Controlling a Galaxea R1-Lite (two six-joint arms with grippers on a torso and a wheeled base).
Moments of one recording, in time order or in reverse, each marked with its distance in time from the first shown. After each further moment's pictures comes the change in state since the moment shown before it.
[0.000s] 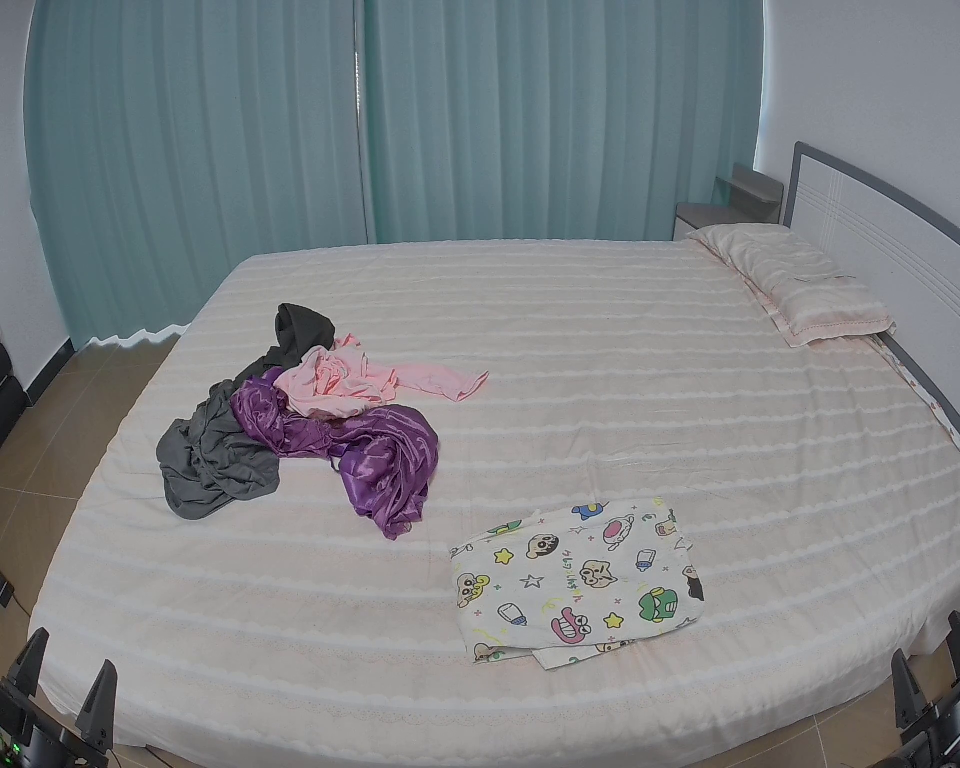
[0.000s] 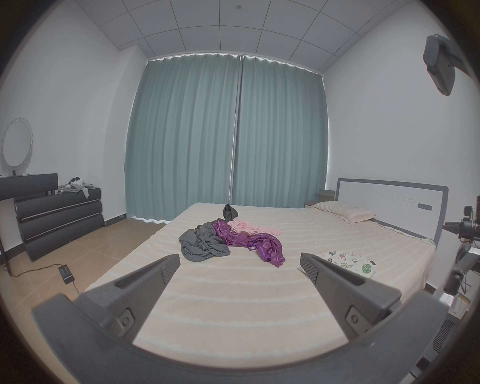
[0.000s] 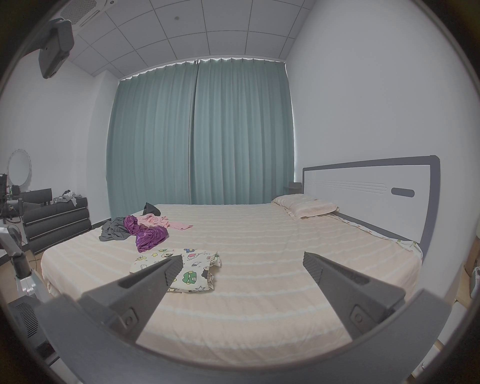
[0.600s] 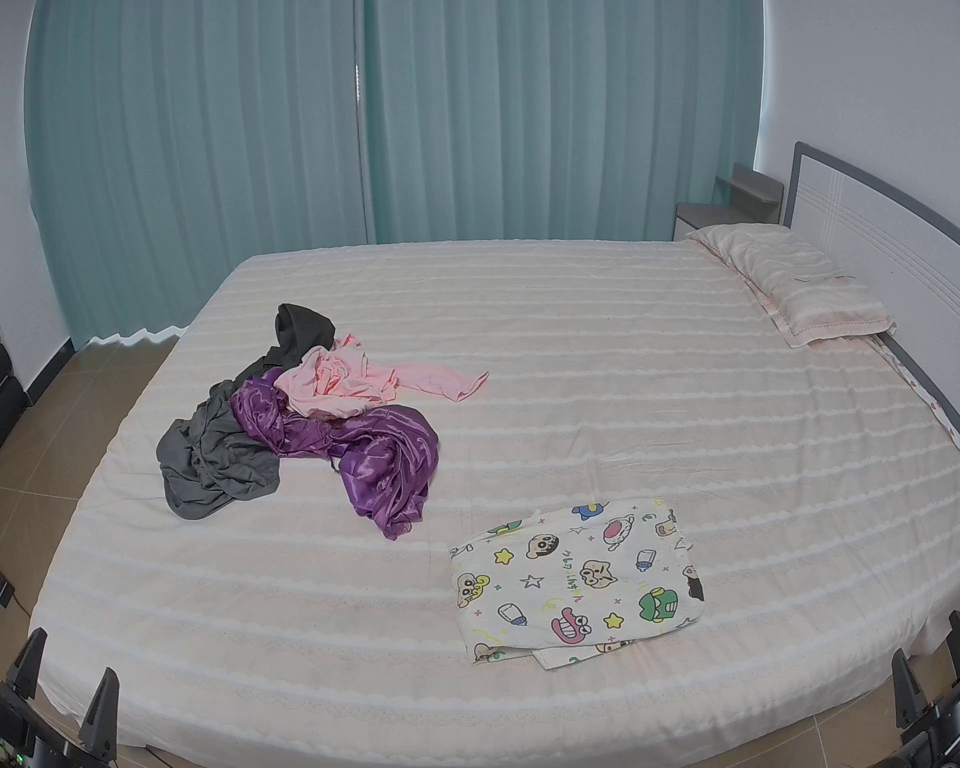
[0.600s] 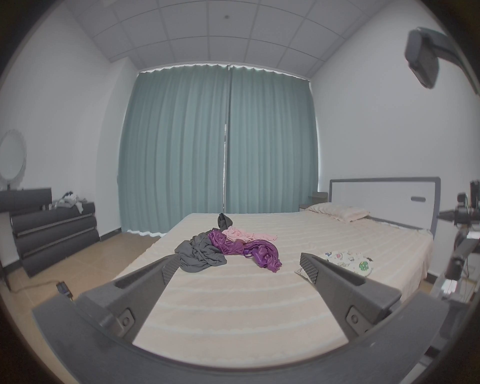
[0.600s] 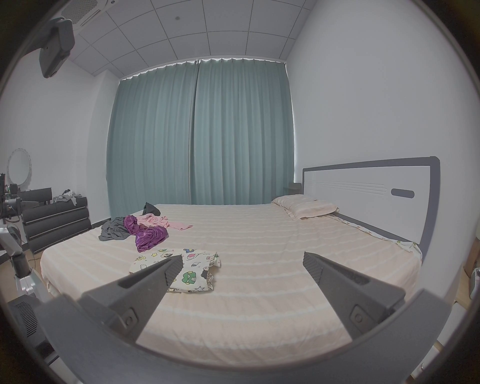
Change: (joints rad) left arm 0.082 -0.060 0.000 0.000 -0.119 0.042; right arm 0.000 0.000 0.000 -0.002 -0.003 -0.004
